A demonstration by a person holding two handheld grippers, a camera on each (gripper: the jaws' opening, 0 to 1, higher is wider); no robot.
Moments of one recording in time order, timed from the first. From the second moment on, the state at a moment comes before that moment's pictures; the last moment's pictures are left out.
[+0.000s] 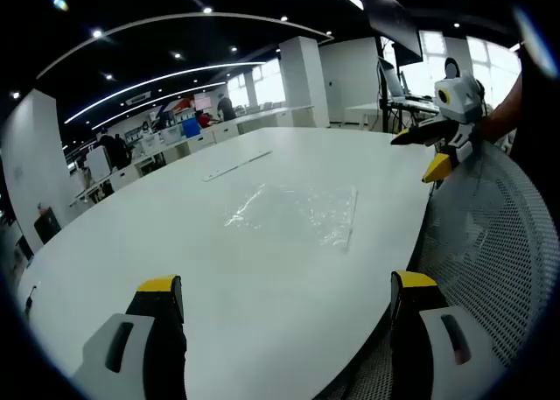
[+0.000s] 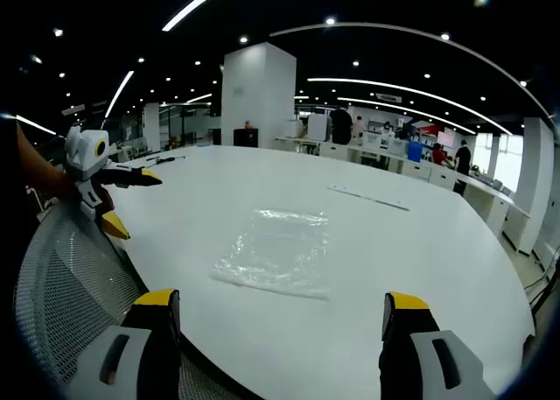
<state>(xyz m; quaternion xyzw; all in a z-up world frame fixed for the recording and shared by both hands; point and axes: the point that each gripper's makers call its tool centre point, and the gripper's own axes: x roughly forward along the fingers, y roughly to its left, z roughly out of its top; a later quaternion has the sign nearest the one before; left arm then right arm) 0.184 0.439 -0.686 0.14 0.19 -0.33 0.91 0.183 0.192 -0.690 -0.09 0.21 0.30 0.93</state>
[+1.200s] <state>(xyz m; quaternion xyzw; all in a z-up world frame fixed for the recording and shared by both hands) 0.184 0.440 -0.694 0.16 0.21 -0.33 0.91 0.183 0.192 -0.689 -0.09 0.21 0.30 0.93</state>
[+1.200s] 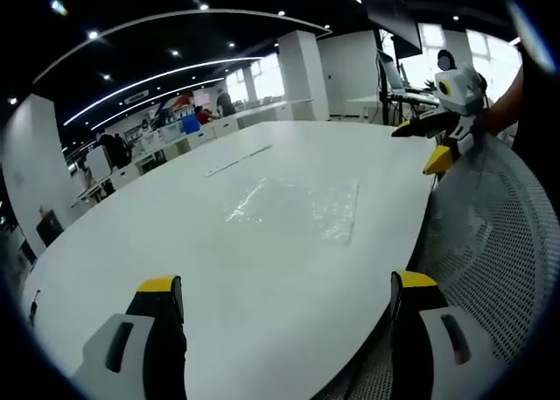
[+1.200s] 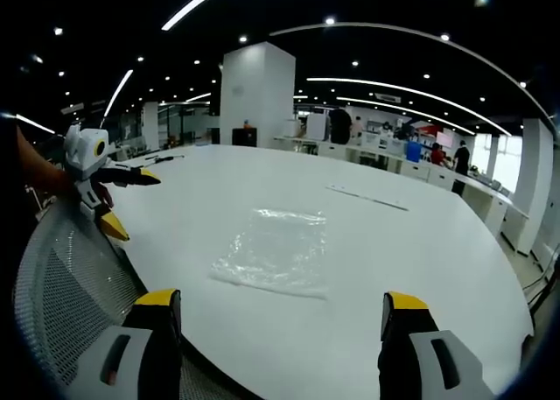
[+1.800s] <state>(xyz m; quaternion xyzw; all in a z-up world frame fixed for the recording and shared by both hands) 0.203 0.424 -0.683 0.22 0.20 -0.34 0.89 0.184 0.190 -0.689 -0.09 0.21 0.30 0.93</state>
